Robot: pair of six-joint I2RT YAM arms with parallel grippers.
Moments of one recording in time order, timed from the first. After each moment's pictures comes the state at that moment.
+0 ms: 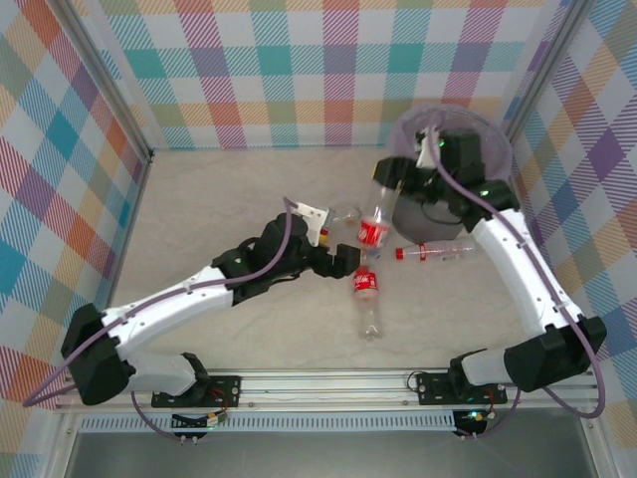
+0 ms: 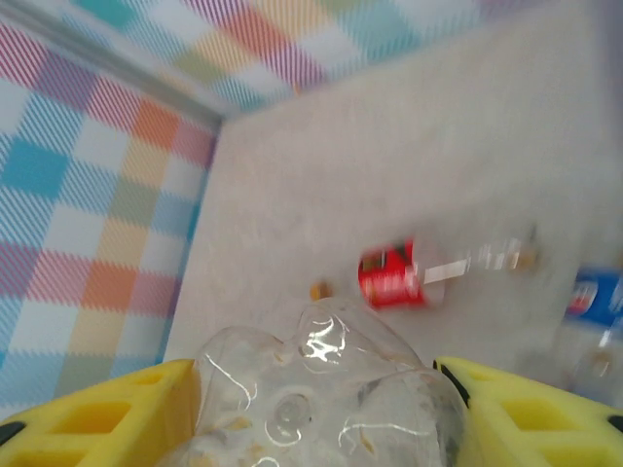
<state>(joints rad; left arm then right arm) -0.89 1.27 1.03 -0.21 0.04 -0.49 0.29 1.36 1.52 -0.68 -0.42 0.57</state>
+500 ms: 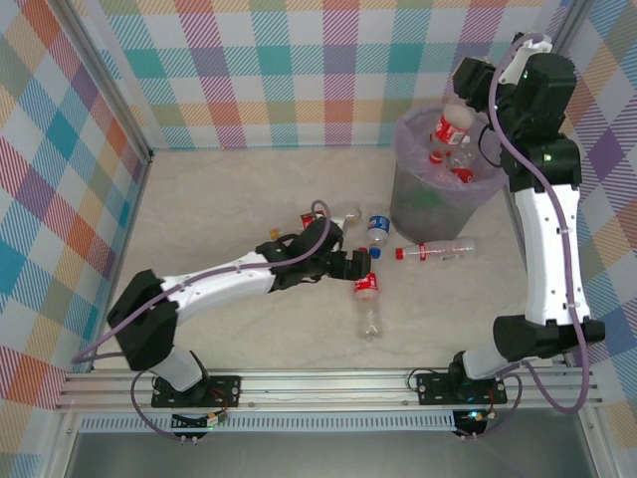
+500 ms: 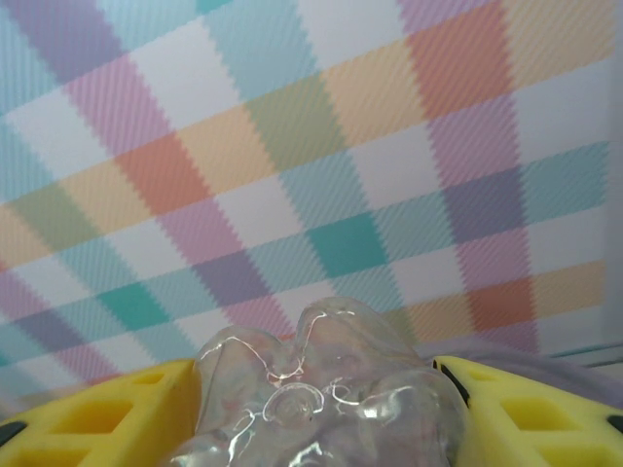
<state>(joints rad) -0.93 1.60 1.15 -0.33 -0.01 -0.66 0.08 1.52 2.05 -0.63 0.00 0.34</state>
